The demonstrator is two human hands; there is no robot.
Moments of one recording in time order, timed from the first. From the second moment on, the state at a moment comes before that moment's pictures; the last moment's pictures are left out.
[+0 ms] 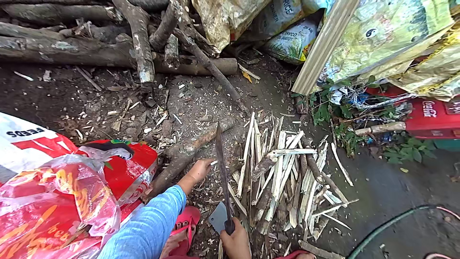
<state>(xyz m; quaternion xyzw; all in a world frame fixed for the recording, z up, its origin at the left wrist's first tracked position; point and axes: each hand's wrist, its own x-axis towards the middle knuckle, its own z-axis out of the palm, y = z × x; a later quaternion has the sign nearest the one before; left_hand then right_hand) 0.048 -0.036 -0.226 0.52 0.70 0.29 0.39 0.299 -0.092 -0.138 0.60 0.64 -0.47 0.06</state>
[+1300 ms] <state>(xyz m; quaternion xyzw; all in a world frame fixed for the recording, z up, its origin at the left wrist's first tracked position) 0.040 -0.107 -0.201 0.31 0.78 0.45 0.30 0.294 -0.105 -0.164 0.62 0.63 -0.47 0.03</state>
